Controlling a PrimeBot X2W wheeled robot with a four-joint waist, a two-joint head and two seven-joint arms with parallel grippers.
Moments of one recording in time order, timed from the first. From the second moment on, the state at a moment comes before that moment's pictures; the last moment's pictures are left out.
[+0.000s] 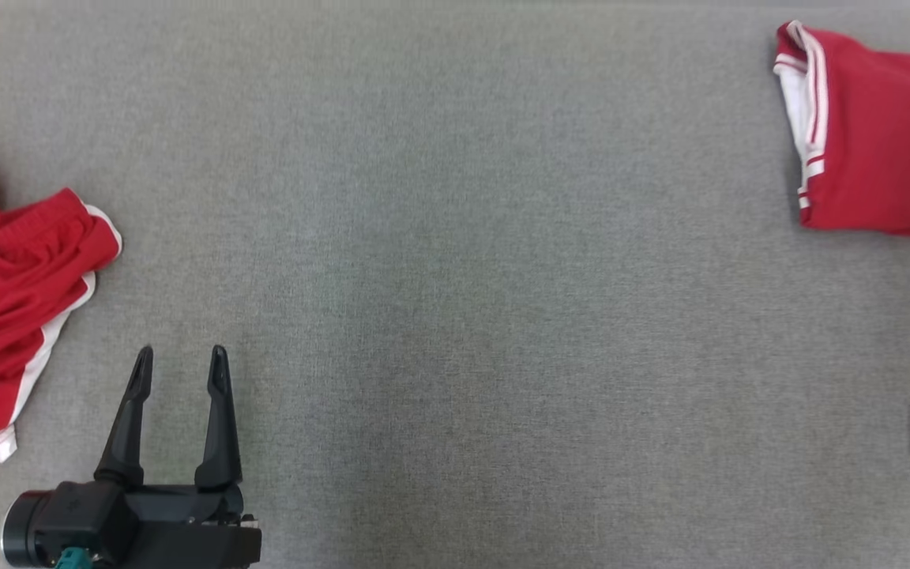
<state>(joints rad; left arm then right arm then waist) -0.16 0.05 -0.01 -0.11 -0.10 0.04 -0.26 -1.20 -0.71 0.73 1.06 0.76 0.13 -0.20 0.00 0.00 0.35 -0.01</state>
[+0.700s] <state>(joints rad) -0.04 0.05 0.02 -0.06 -0.14 0.05 -0.26 -0.77 -0.51 0.49 0.59 0.58 0.13 -0.26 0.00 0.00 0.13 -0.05</state>
